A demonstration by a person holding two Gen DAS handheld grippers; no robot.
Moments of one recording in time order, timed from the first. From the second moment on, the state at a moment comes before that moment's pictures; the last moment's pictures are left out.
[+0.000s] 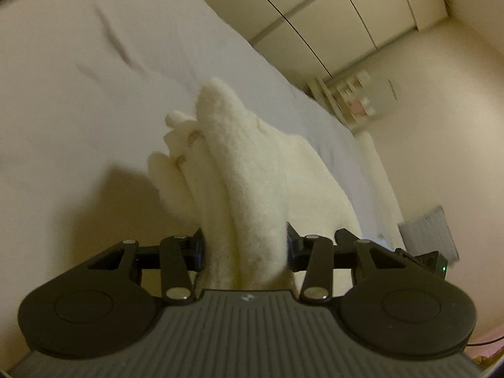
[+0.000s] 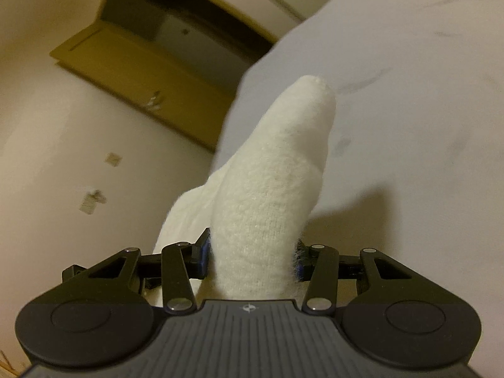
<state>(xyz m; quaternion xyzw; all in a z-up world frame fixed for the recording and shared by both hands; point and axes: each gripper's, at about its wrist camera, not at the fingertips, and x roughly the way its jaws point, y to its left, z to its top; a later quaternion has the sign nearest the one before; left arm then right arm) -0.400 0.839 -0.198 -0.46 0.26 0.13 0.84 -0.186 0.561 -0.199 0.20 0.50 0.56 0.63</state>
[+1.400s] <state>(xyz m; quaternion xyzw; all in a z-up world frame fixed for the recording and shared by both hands) -0.506 0.989 -0.293 -0.20 0.47 0.21 0.83 -0.458 0.855 -0.293 -0.28 0.37 0.52 0.71</state>
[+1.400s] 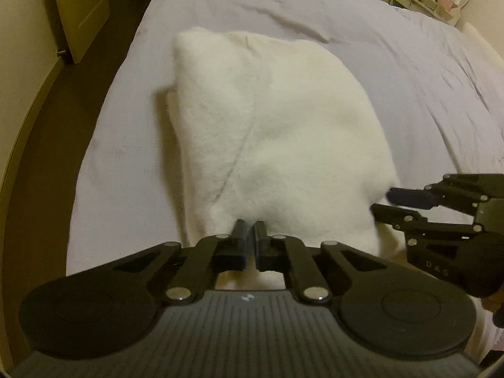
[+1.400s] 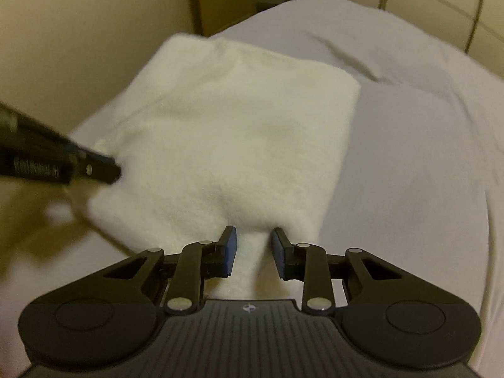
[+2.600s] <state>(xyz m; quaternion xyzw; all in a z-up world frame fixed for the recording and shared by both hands) -0.465 1.091 -0.263 -0.28 0.39 0.27 0.83 -0.387 0.938 -0.286 -0.24 0.44 0.56 0.66</state>
